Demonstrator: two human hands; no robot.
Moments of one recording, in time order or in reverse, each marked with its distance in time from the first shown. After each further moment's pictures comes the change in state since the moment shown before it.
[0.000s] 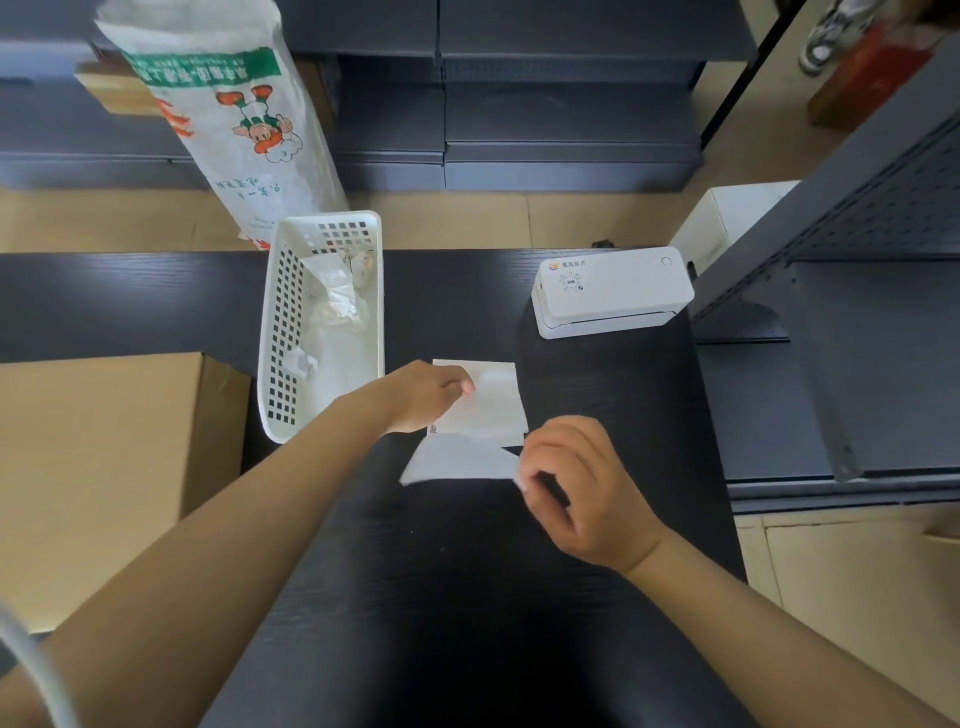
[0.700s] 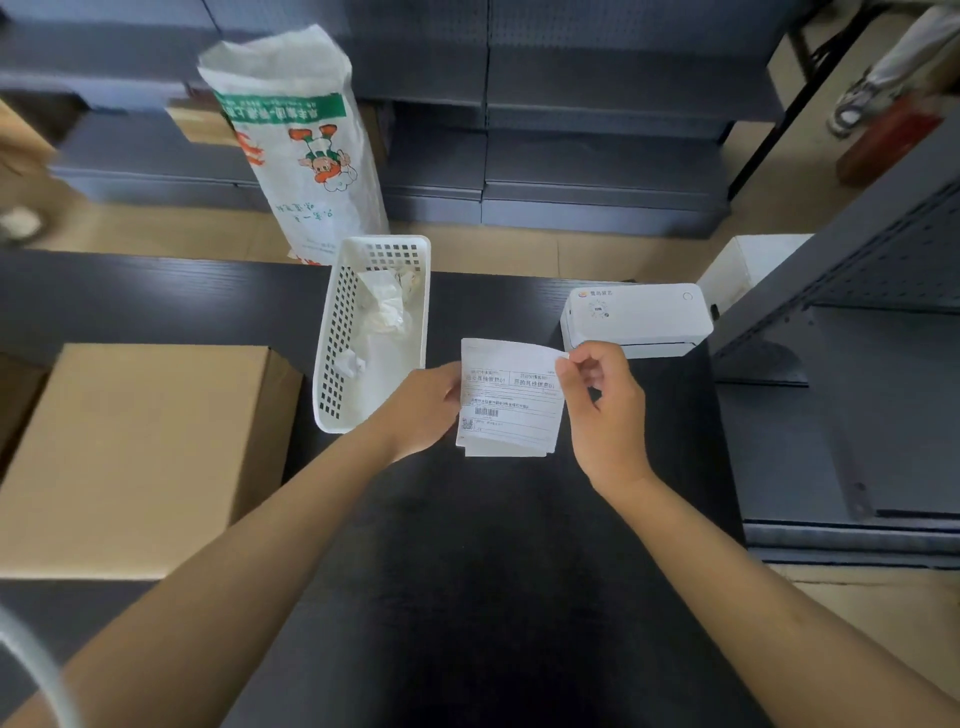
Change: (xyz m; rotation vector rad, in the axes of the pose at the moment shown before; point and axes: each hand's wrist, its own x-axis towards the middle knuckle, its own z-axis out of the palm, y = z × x) left_hand -0.065 0.010 0.000 -0.304 0.357 0.114; right_hand 0.063 0.001 0.003 0.266 0.230 0.684
